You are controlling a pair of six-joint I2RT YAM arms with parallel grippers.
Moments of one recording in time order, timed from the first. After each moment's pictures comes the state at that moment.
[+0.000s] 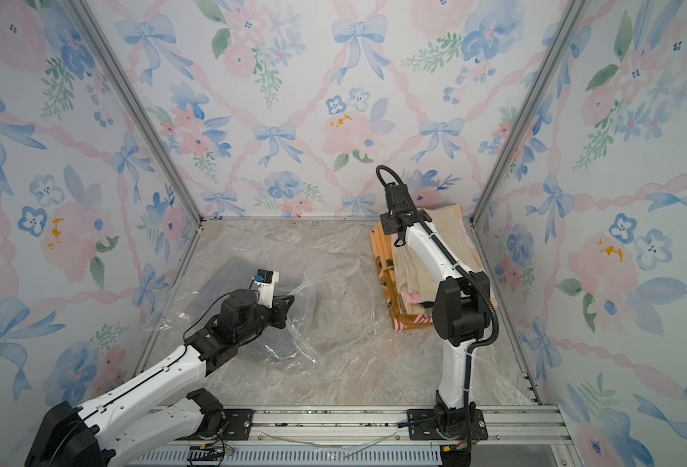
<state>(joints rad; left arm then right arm) -0.60 0.97 0.53 0.00 0.01 -0.38 0.28 2.02 1.89 -0.61 0.33 -0.07</state>
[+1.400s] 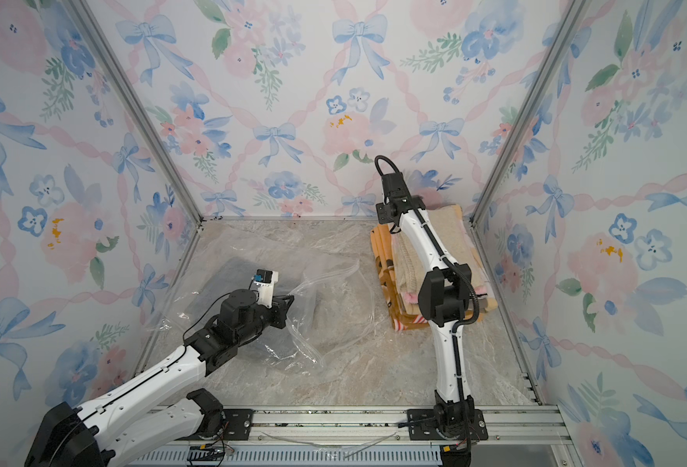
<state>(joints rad) -0.60 0.96 0.53 0.00 0.00 -0.39 0.26 2.30 2.33 -0.83 0.23 -0.04</state>
